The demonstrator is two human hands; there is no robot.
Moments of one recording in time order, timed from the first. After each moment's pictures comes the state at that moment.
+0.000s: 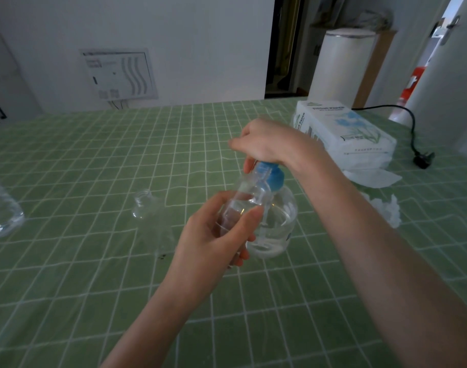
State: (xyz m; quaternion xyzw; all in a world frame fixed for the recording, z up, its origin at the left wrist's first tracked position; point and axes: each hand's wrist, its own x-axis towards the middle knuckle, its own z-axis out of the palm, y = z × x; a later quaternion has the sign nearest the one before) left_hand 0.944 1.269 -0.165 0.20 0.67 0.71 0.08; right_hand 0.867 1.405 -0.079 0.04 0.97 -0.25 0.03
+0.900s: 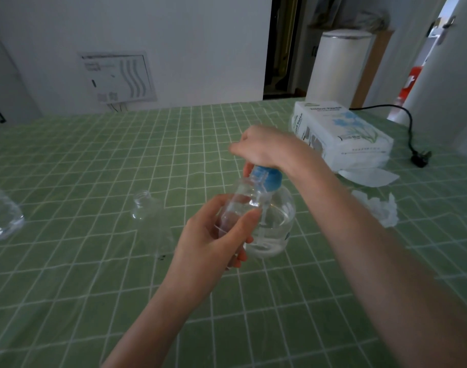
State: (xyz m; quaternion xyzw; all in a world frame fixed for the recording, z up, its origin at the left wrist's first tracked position) left_hand 0.944 1.270 -0.168 0.20 0.68 0.70 0.08; right_hand 0.866 1.405 -0.086 0.05 0.97 -0.24 0.04
